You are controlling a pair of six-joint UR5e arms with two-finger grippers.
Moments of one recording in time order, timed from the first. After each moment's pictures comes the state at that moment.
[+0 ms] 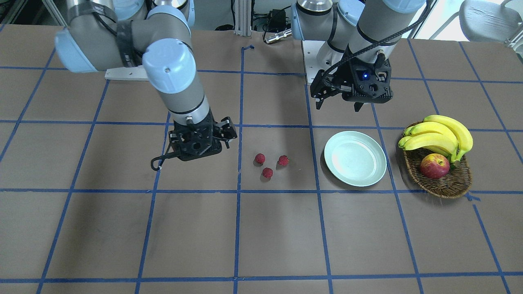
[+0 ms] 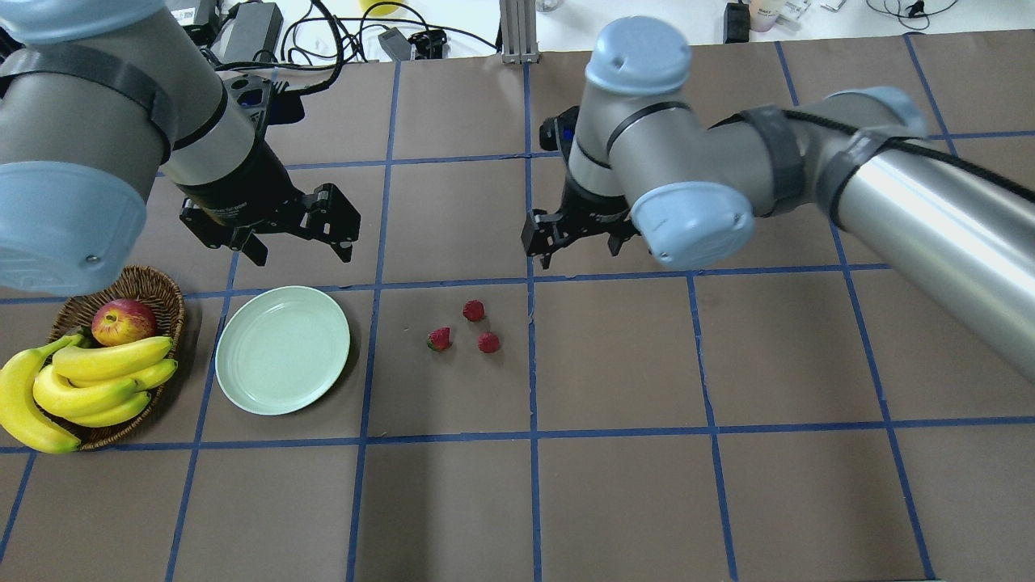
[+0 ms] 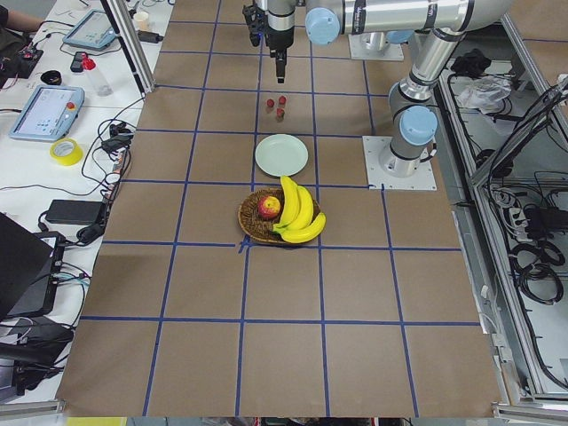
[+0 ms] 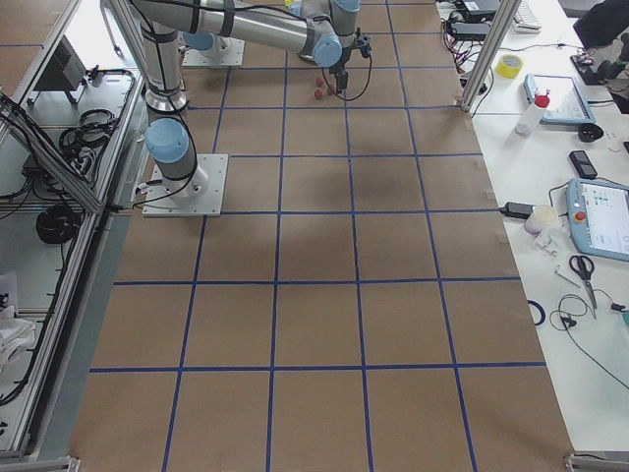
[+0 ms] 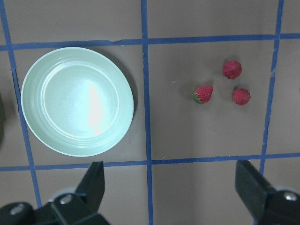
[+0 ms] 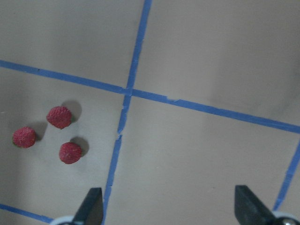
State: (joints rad) left arm -1.58 -1.50 -1.76 -1.47 1.53 0.00; right arm 1.78 -1.35 1.70 -1.93 -1.44 0.00
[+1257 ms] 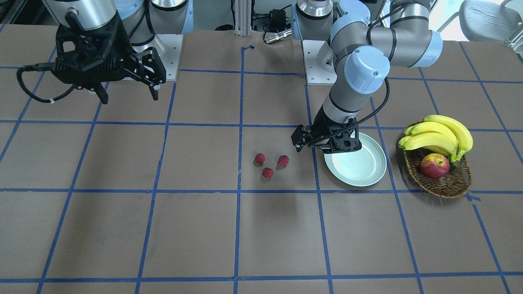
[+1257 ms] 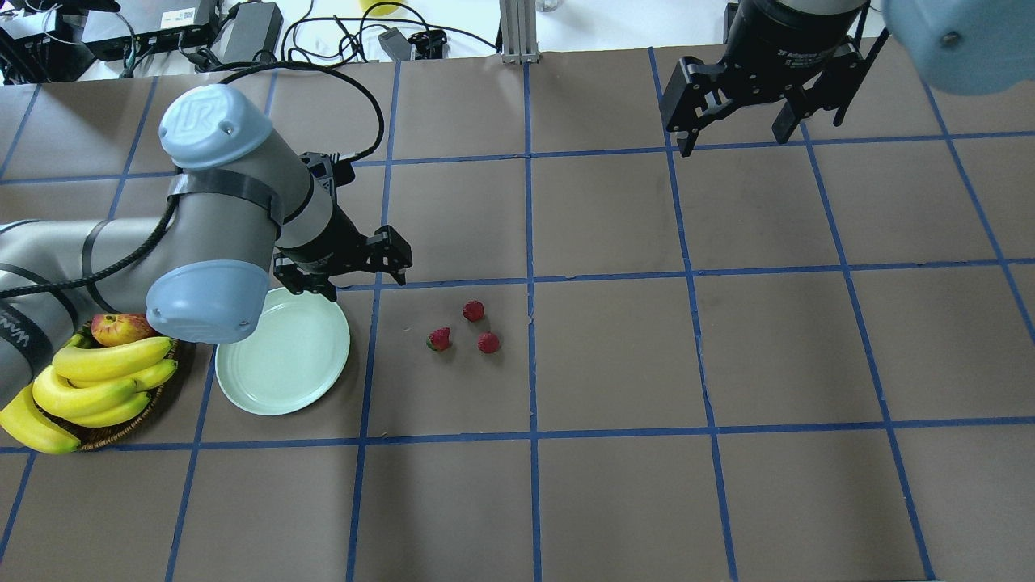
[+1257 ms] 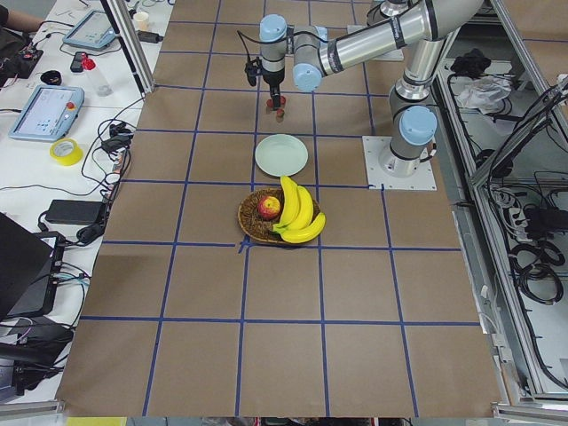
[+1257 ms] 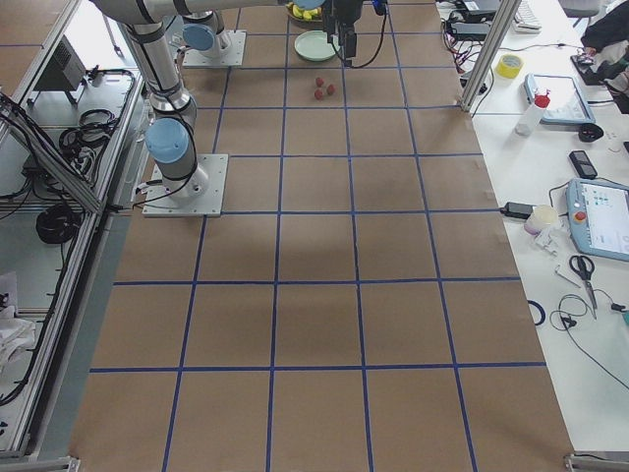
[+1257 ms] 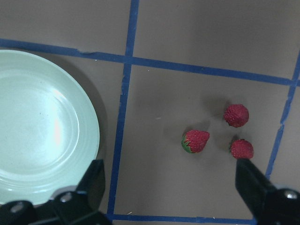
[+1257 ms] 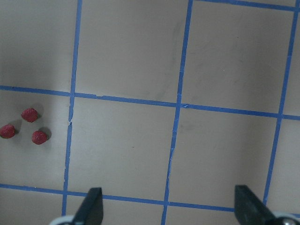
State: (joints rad) left arm -1.60 -1.69 -2.00 -1.04 1.46 -0.20; right arm 1.64 -1.54 1.44 -1.53 -1.56 -0.05
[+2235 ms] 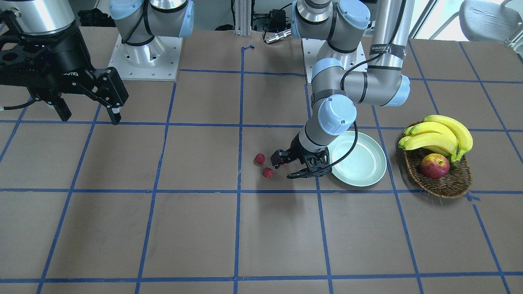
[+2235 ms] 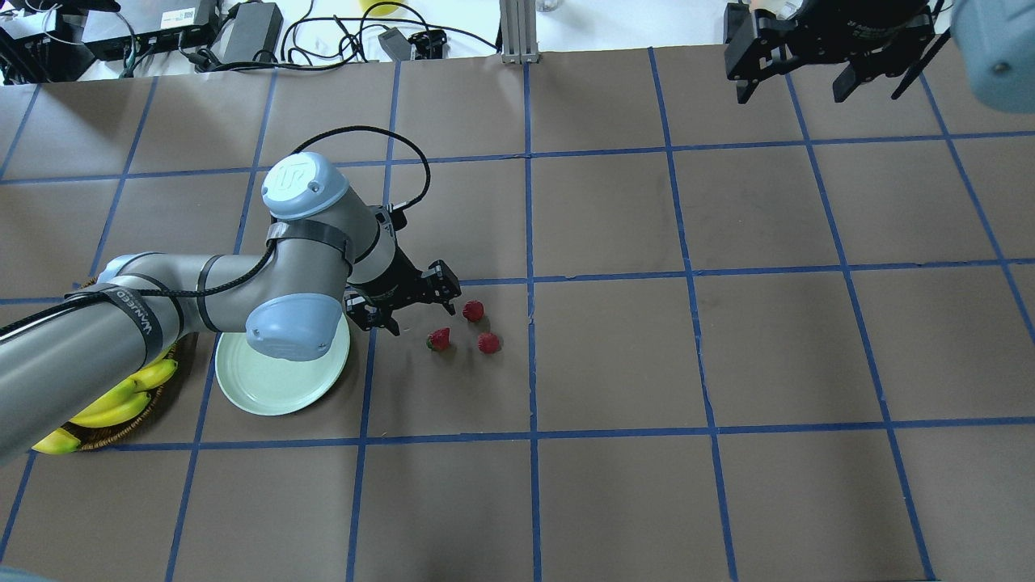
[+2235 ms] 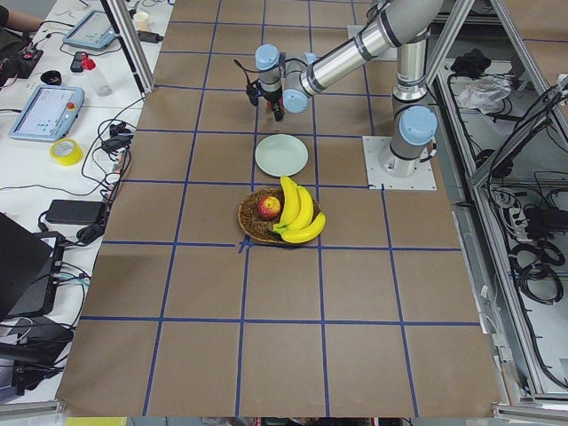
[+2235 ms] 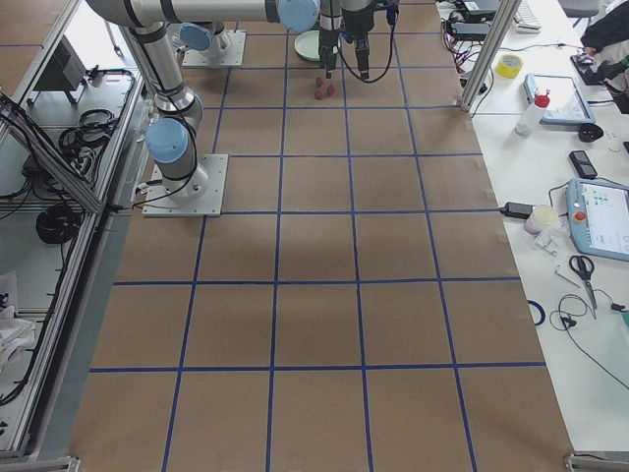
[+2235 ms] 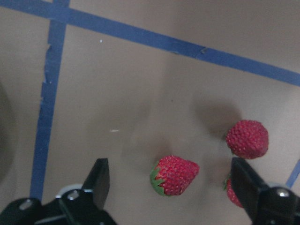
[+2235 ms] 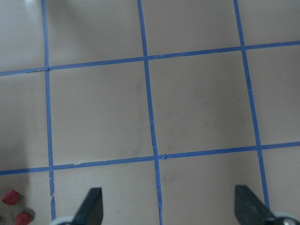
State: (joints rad) left arm -1.65 -1.90 -2.04 -0.86 1.36 -0.34; right arm 1.54 -1.58 1.57 -1.83 -1.56 0.06
